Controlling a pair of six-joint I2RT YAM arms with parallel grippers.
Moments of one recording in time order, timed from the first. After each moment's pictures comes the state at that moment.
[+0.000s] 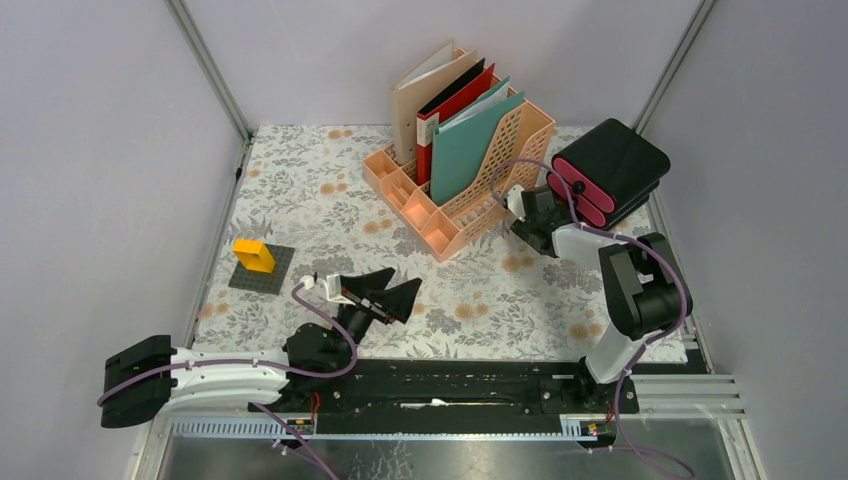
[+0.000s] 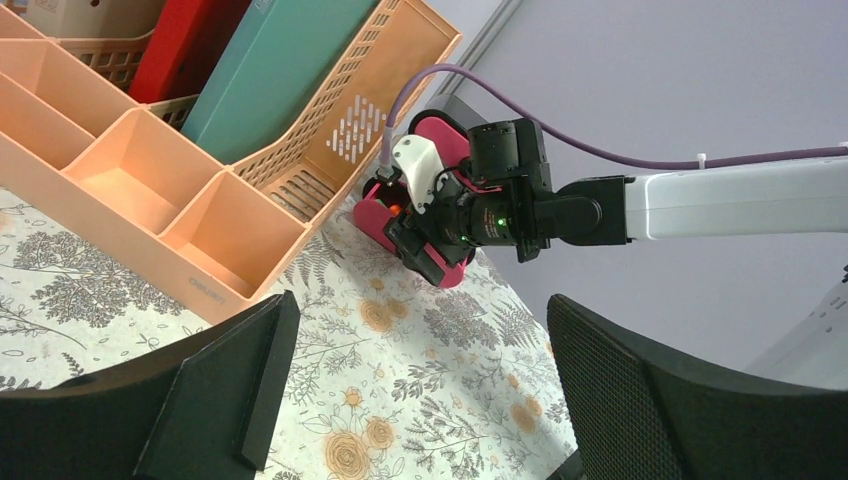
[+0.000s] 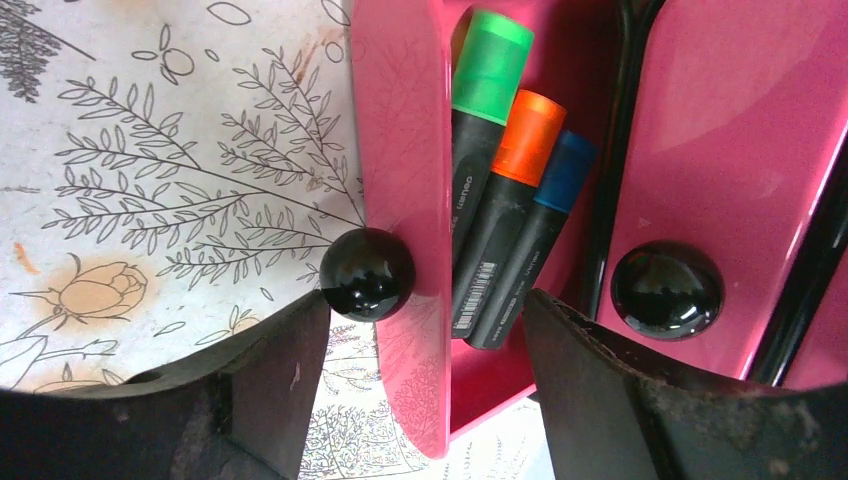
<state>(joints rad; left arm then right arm) -1.27 0.79 0.08 1.06 -0.69 -0.46 0.30 1.71 0.87 -0.05 0.43 -0.66</state>
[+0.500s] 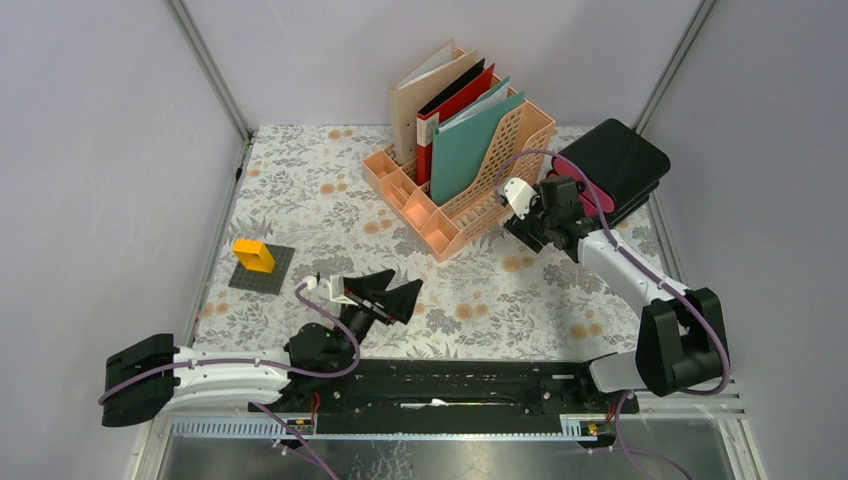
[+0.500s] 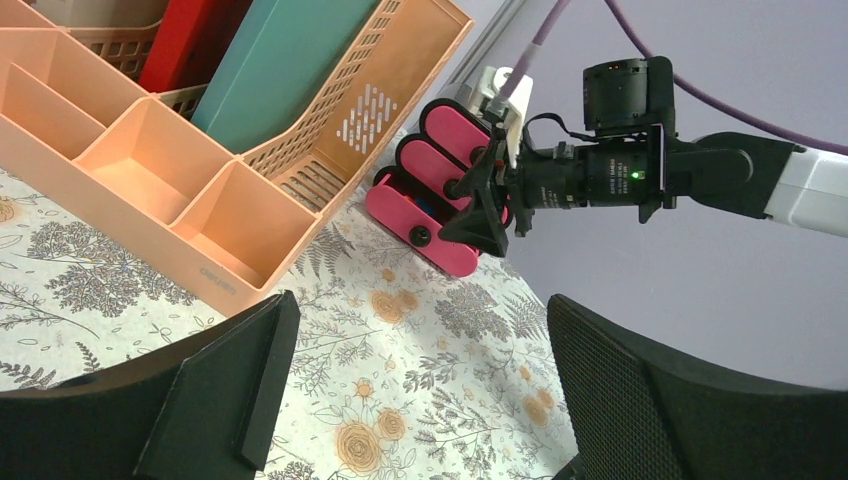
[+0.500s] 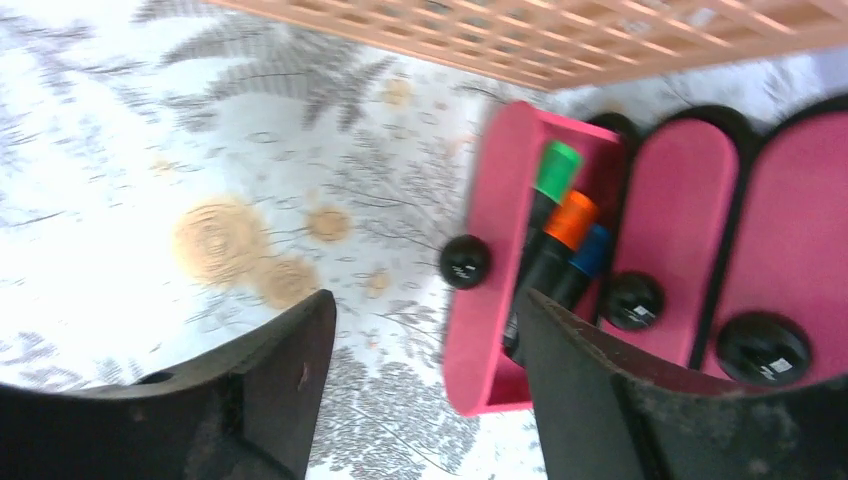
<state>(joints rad) -1.27 0.81 0.07 1.05 -0.70 -0.46 0.29 1.40 0.91 -0.29 0.05 -0.69</state>
